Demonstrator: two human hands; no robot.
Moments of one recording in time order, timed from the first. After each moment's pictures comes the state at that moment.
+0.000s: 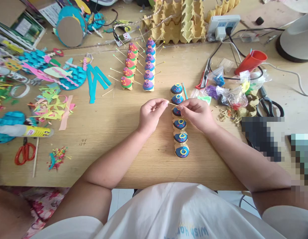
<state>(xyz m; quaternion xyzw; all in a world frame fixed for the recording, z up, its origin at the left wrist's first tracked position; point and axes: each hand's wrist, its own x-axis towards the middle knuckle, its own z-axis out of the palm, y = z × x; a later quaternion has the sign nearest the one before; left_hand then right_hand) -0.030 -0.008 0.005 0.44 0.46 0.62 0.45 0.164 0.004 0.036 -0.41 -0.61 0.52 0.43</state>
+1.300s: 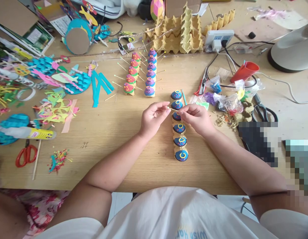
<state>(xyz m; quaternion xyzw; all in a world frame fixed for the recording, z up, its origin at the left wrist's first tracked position) -0.032 -0.008 0.001 0.50 0.42 0.63 0.44 0.166 0.006 0.036 -0.41 -0.56 0.58 0.43</state>
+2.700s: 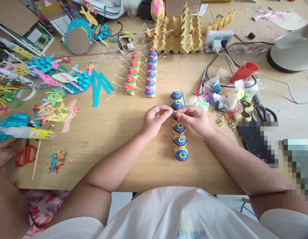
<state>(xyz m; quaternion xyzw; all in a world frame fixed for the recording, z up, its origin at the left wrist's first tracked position) -0.022 -0.012 0.009 0.42 0.42 0.60 0.54 0.165 0.003 0.039 -0.39 -0.57 0.60 0.41</state>
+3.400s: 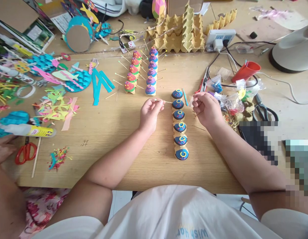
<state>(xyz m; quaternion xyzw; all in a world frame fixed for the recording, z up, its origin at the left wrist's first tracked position) -0.031 0.006 0.001 0.34 0.45 0.65 0.51 0.188 0.044 0.022 -0.45 -0.46 0.56 0.53</state>
